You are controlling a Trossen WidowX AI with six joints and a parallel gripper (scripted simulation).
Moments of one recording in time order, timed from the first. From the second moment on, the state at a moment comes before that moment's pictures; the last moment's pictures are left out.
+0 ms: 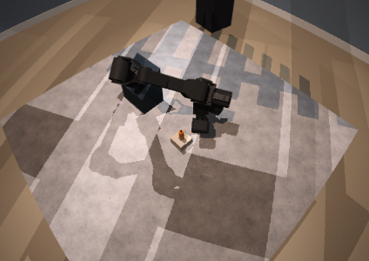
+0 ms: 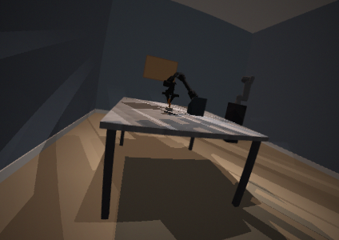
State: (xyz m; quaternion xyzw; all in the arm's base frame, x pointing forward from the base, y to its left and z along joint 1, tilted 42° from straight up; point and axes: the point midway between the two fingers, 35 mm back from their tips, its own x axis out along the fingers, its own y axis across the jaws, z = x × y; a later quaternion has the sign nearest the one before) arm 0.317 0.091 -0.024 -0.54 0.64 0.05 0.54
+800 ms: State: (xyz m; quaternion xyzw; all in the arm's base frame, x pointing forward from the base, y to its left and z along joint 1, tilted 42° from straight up) arm 0.294 0.053 0.032 -0.54 0.64 0.05 0.54
